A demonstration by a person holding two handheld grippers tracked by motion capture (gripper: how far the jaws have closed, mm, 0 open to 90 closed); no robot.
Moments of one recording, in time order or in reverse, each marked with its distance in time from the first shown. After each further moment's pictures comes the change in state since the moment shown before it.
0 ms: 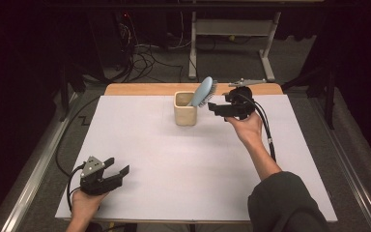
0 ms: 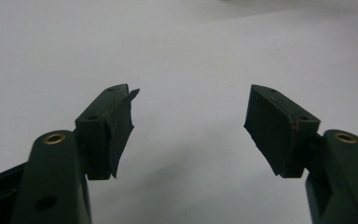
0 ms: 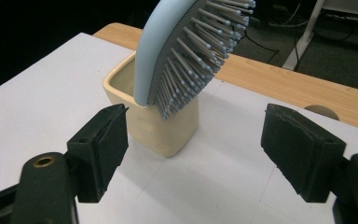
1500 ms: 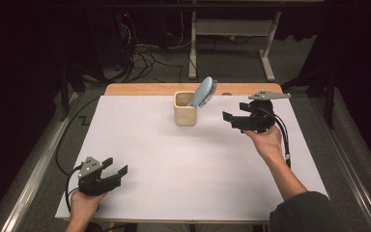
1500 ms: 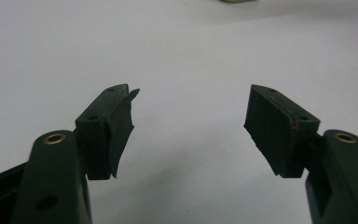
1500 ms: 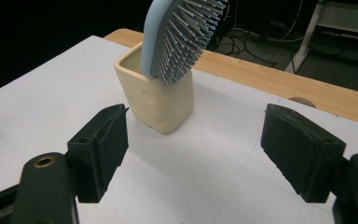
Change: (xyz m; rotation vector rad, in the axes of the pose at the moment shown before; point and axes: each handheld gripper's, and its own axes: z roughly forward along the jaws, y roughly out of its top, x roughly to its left) left arm 0.002 -0.001 -0.003 -0.013 0.002 -0.023; right arm -0.009 -0.033 -0.052 -0.067 0.015 -0.022
